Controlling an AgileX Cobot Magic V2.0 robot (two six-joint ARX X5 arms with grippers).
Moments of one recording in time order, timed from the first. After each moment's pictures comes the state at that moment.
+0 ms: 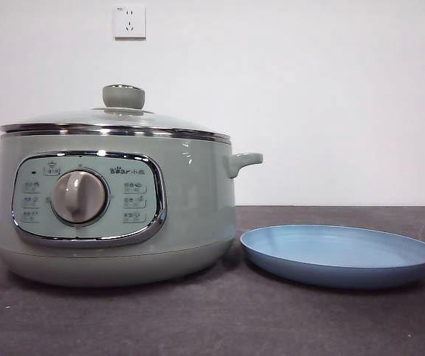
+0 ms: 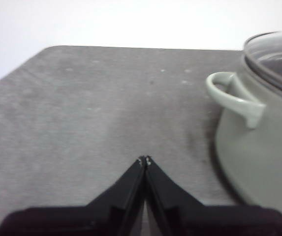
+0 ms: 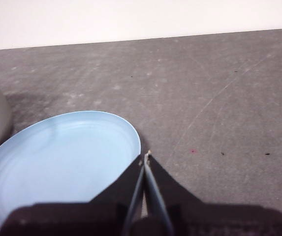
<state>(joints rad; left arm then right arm) 0.05 0.01 0.02 -0.18 0.01 -0.06 0.09 0.02 0.03 -0.20 -0.08 0.06</state>
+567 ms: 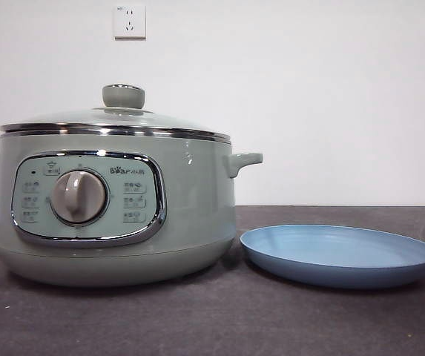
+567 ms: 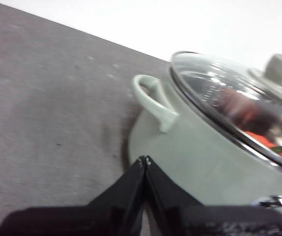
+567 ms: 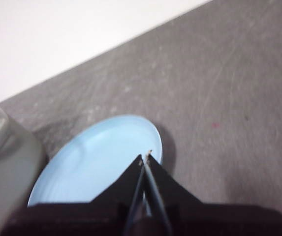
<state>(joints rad) 0.05 0.01 0.02 -0.17 0.28 -0.36 0.09 0.02 0.05 -0.26 -0.10 0.42</state>
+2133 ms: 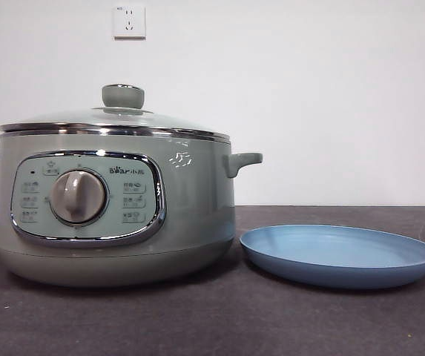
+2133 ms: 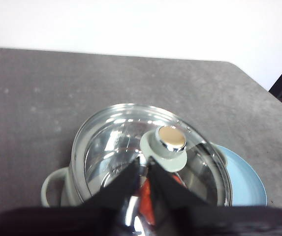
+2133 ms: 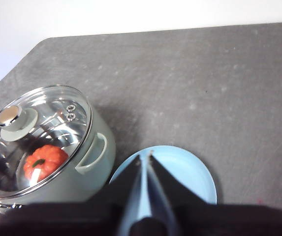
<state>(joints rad) 0.05 0.69 0.85 -0.50 0.55 -0.12 0.09 0.79 1.03 -0.69 -0.37 0.06</state>
